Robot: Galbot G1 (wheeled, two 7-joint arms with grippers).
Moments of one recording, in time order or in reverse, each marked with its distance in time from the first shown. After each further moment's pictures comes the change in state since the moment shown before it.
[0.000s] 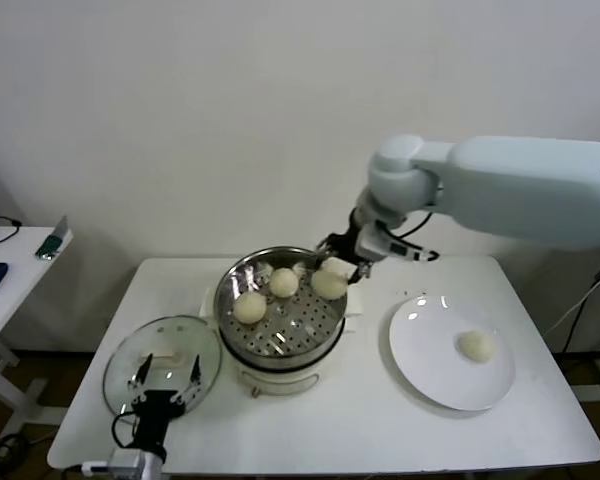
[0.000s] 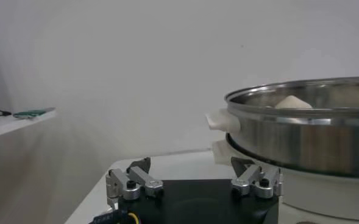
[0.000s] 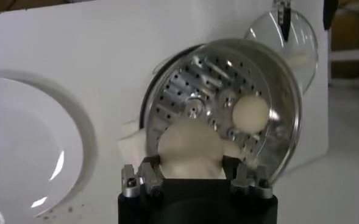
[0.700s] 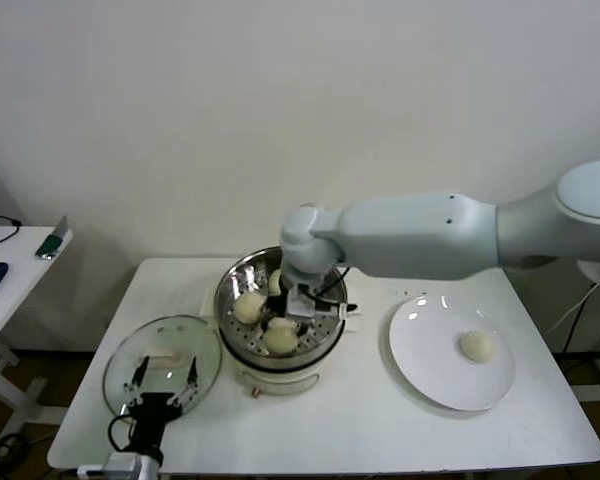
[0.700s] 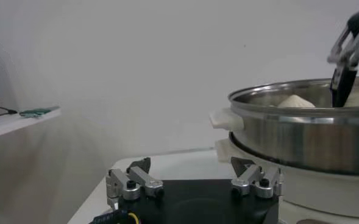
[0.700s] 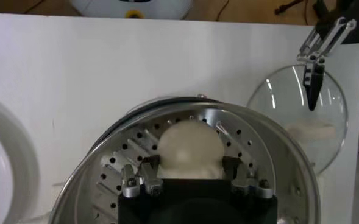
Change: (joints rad) left arm 0.014 0.001 -0.008 -0.007 -0.007 -0.005 -0.002; right arm -0.193 0.231 -0.012 -0.109 -0.071 -0.017 0.019
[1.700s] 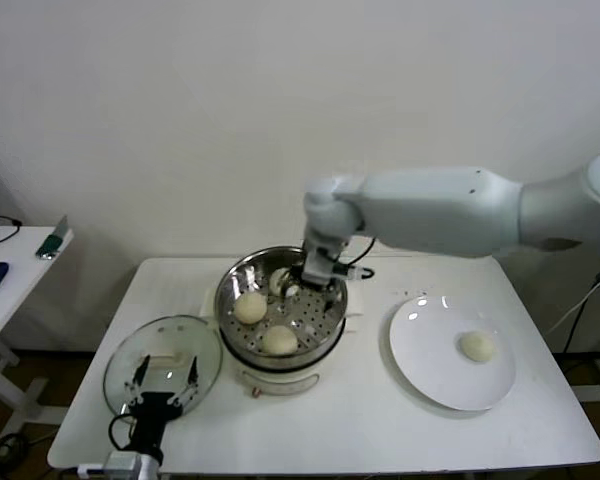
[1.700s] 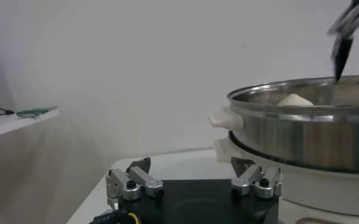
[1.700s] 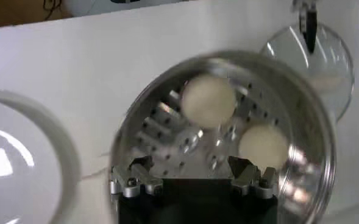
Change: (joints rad) left arm -0.008 0.015 0.002 0.009 -0.009 -0.002 0.000; right arm 0.149 -0.144 -0.048 -0.092 0.240 -0.017 -0.128
